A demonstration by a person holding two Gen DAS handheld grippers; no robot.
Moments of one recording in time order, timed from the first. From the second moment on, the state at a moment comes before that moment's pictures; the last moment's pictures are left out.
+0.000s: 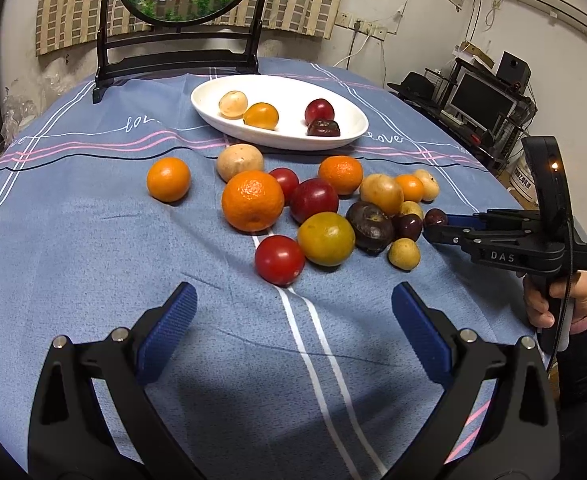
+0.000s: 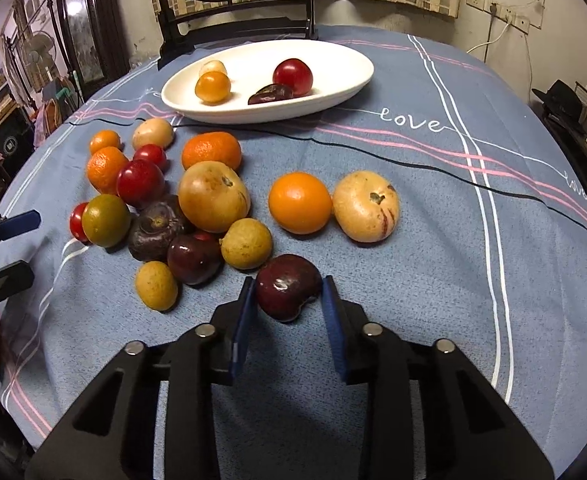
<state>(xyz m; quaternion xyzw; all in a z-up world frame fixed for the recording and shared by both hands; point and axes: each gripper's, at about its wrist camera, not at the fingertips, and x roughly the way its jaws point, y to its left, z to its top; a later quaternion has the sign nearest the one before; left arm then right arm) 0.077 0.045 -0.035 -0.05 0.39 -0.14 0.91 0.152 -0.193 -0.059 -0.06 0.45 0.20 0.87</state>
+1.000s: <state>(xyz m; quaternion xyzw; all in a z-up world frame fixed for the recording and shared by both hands) 0.124 0.020 -0.053 0.11 0.44 -0.15 0.88 0.144 -0.236 -0.046 0.09 0.39 0.27 0.87</state>
